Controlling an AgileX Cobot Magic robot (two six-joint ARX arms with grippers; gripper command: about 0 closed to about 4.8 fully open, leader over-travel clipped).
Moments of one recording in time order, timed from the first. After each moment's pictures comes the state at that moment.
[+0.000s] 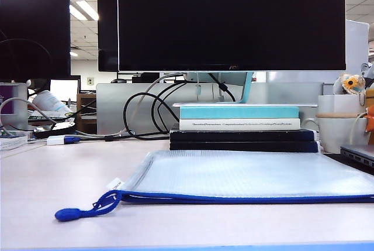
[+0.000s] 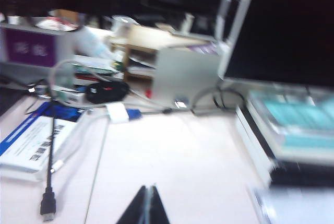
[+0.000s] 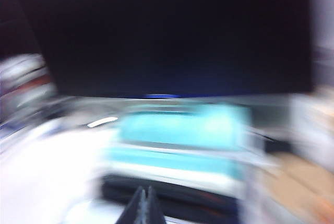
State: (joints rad) left arm -0.05 0.27 0.49 -0.28 0.04 -0.12; right arm 0.04 0.59 0.60 0.01 -0.34 0.13
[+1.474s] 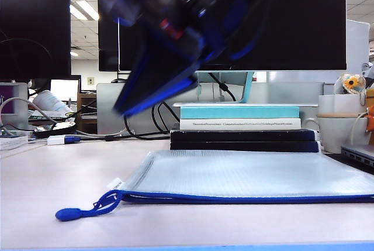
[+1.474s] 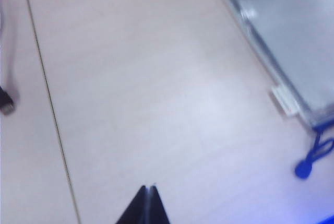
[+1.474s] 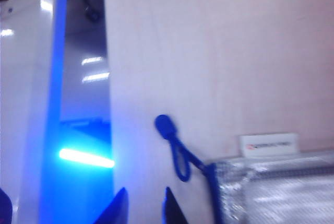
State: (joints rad) left arm -0.05 0.57 0.69 -0.81 0.22 0.26; right arm 0.80 1.65 1.17 -0.54 -0.57 -0.48
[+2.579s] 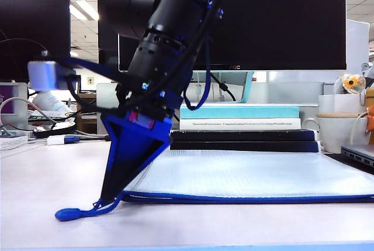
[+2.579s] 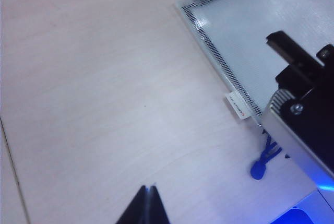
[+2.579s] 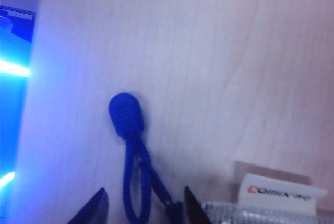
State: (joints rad) left arm -0.05 0.58 0.69 -0.80 0.37 0.25; right arm 0.91 1.93 1.36 -0.66 -0.29 -0.80
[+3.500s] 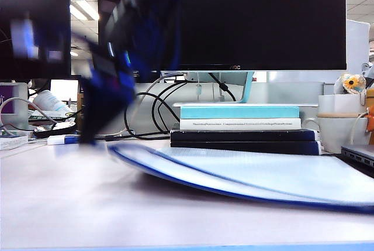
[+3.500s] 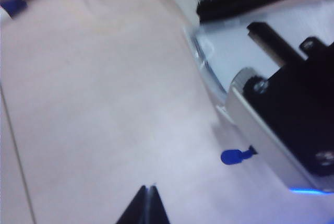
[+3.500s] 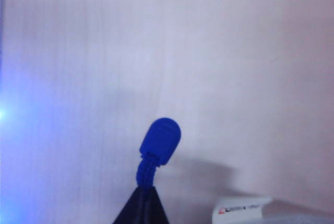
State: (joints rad) left arm -0.05 0.59 0.69 -0.70 0.38 0.25; right arm 0.92 1.97 1.59 -0.74 -0.25 -0.69
